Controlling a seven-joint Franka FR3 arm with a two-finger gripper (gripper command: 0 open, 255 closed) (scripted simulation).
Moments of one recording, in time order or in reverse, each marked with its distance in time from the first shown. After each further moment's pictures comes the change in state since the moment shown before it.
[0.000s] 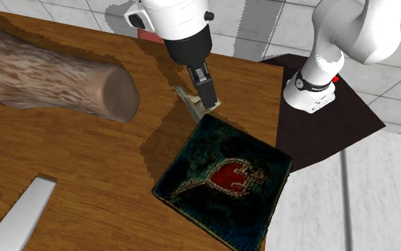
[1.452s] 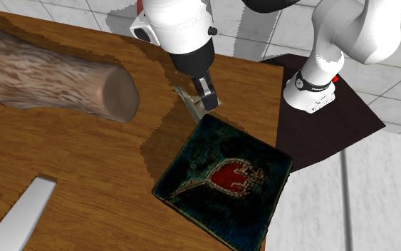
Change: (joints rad) arm 0.011 0.010 0.014 -0.022 -0.031 0.010 0.022
